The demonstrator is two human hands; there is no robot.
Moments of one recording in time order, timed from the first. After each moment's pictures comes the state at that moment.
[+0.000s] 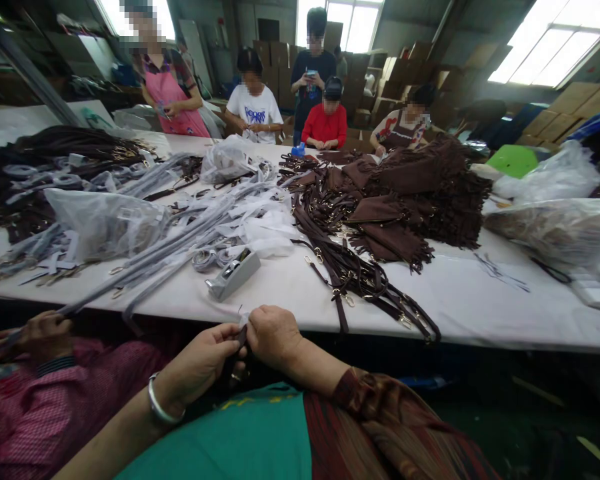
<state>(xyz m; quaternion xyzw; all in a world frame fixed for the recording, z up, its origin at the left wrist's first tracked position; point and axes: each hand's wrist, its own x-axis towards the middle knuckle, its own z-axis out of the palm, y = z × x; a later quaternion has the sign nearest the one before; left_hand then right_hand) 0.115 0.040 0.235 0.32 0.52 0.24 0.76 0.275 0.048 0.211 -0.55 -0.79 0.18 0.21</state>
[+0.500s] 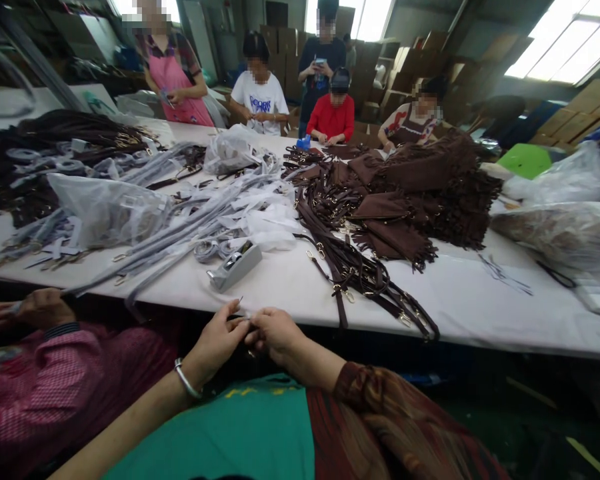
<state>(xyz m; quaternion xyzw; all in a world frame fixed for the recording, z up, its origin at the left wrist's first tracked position) 0.117 0.046 0.180 0.44 0.59 0.34 0.58 0.266 0.047 0.185 -0.49 -0.18 0.78 0.34</state>
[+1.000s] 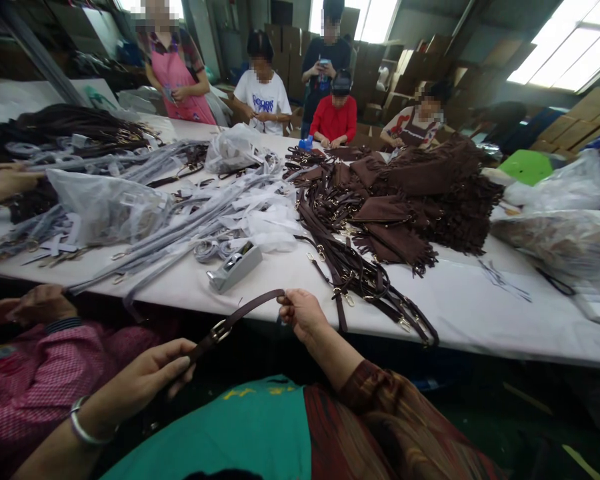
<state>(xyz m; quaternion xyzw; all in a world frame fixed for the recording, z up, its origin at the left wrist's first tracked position) 0.012 0.022 0.216 0.51 0.51 0.16 0.67 0.317 0.081 0.178 -0.54 -0.18 0.68 0.46</state>
